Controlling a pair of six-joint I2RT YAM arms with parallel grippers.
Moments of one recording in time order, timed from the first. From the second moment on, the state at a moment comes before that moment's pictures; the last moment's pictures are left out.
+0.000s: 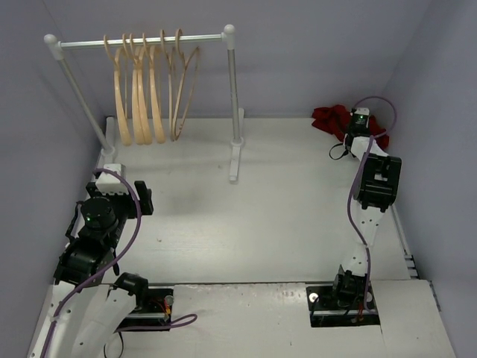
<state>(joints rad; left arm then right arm) -0.28 0.53 0.86 -0.63 -0.26 -0.12 -0.19 2.37 1.77 -0.09 0.36 -0.12</state>
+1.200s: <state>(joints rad) -0.25 0.57 0.86 -0.62 -0.16 -0.13 0.33 1.22 0.98 -0.07 -0.11 0.24</state>
